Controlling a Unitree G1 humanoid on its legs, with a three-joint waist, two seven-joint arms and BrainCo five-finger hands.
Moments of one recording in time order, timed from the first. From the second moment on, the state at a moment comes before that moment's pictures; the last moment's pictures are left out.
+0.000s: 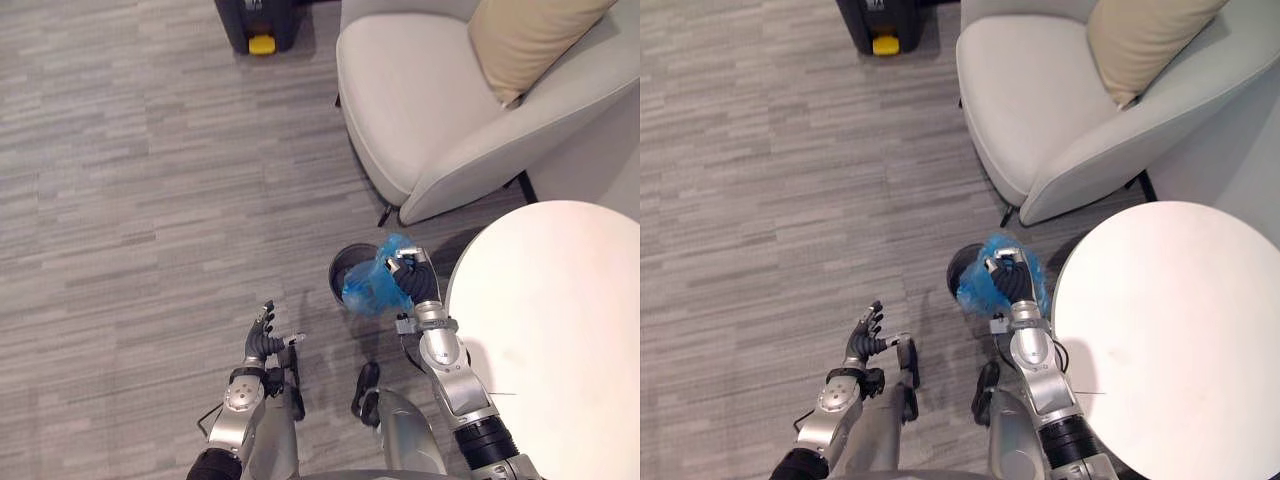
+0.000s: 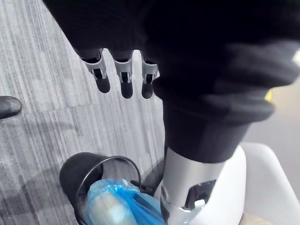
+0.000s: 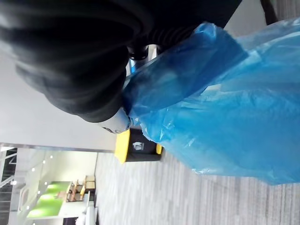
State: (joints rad) left arm 0.05 0.13 -0.16 0.50 -0.10 -0.18 0.15; right arm -0.04 -0.10 0.17 0.10 -0.05 -0.15 -0.17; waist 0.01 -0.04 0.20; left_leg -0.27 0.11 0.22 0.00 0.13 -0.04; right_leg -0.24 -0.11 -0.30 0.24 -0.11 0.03
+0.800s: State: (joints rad) left arm 0.18 0.16 -0.24 0.16 -0.07 -0.21 0.09; right arm 0.04 -0.15 0.16 0.09 0.21 -0.15 0.01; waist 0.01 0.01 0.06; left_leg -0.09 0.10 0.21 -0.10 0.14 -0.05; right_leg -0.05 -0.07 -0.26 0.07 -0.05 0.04
